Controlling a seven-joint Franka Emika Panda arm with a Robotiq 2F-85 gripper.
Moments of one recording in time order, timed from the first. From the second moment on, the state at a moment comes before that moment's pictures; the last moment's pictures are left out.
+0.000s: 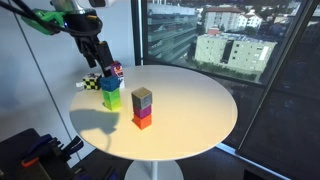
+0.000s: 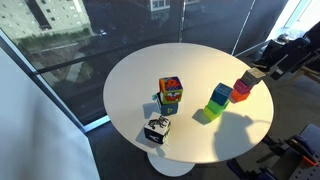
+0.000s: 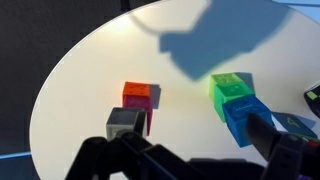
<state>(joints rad) -0.06 -0.63 -0.10 -2.77 0.00 2.29 0.00</state>
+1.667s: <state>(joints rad) -0.05 -0.49 -0.03 -2.71 0.00 2.37 0.02</state>
